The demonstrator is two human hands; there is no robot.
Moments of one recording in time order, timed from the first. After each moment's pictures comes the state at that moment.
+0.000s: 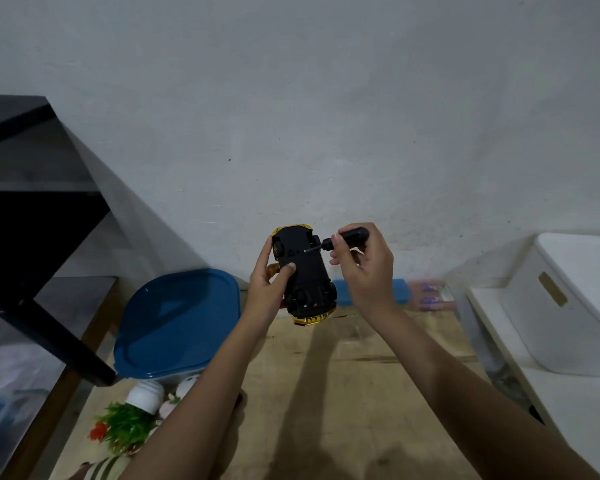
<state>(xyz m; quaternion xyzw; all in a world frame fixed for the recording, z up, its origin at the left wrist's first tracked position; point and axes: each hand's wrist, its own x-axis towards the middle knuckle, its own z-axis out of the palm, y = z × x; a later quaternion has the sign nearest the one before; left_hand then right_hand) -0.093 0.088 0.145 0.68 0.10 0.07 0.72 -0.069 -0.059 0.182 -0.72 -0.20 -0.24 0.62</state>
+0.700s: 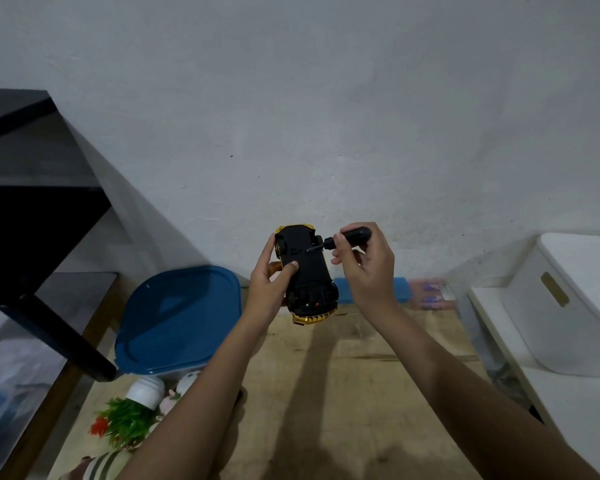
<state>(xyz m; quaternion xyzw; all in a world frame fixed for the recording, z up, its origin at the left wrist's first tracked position) -0.090 0.088 0.142 0.69 0.11 0.07 0.71 -0.067 -0.059 0.177 -0.72 -0.20 -0.25 0.61</state>
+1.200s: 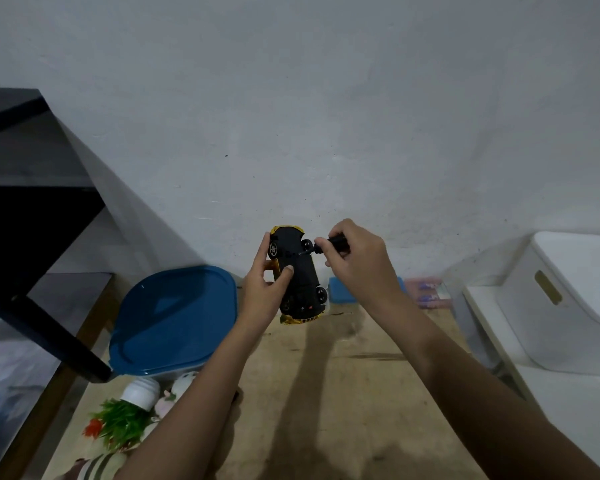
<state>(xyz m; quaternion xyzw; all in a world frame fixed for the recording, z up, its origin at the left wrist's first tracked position) -0.094 0.086 0.139 0.74 0.09 0.13 0.65 -0.060 -0.068 0.192 -0.85 -0.25 -0.26 0.39</state>
